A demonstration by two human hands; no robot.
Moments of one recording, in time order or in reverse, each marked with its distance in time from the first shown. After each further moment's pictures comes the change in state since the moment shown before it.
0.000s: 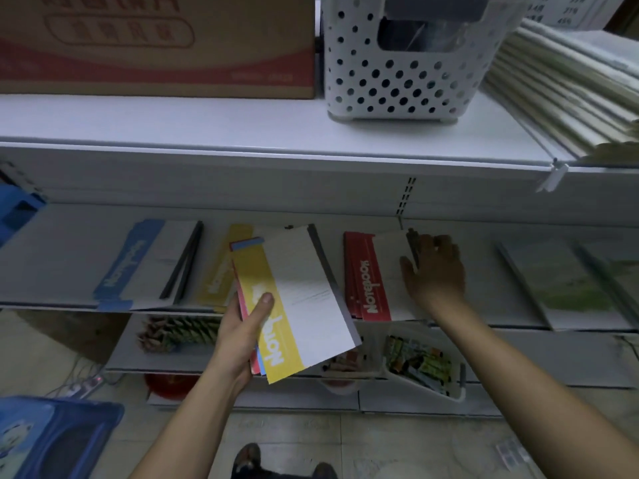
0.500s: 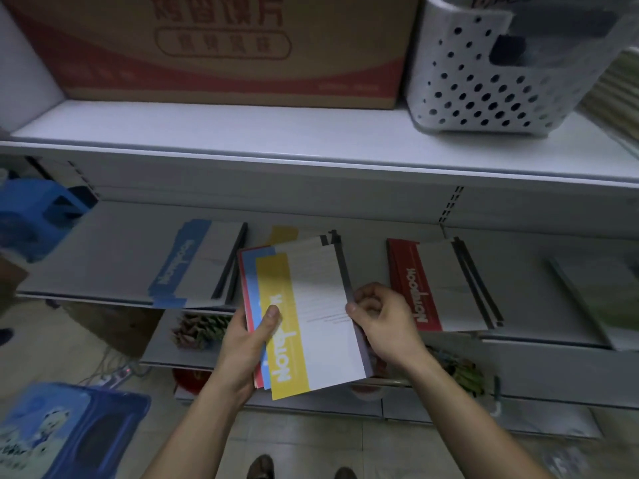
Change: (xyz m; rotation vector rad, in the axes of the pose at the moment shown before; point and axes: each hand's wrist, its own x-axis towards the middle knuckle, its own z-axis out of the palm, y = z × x) left_hand -0.001 0.027 -0.077 0.010 -0.028 0.020; right_hand -0.090 -0.141 0.018 0.848 -0.416 0.071
